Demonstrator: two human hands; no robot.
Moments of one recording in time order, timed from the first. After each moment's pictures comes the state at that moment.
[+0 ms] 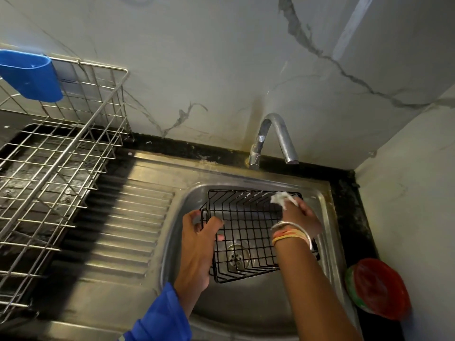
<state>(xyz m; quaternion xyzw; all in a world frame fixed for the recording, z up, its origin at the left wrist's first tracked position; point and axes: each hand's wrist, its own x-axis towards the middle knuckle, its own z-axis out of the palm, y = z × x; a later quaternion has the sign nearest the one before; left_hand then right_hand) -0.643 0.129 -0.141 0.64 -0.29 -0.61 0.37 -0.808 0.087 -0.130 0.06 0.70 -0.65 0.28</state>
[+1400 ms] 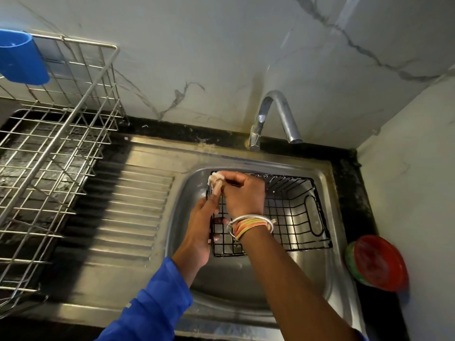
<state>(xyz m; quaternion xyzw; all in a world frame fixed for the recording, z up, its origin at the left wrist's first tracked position) -0.635 0.113 -0.166 0.55 -0.25 -0.71 0.36 -0.728 0.087 -0.115 -0.31 0.70 -0.51 0.40</state>
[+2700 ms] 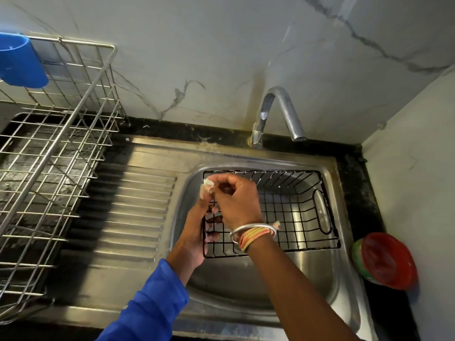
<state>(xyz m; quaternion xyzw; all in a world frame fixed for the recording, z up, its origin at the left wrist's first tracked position) -0.619 0.111 -0.176 0.48 -0.28 -0.74 0.38 -0.712 0.096 -0.111 -0.39 0.65 -0.47 0.45</state>
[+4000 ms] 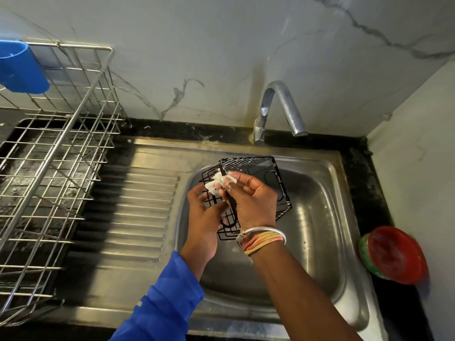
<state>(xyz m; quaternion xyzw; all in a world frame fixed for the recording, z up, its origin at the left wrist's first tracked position) -0.635 0.102 -0.173 0.57 -0.29 -0.65 0.42 -0.721 0.109 -0.102 -0.18 0.58 -0.59 0.52</state>
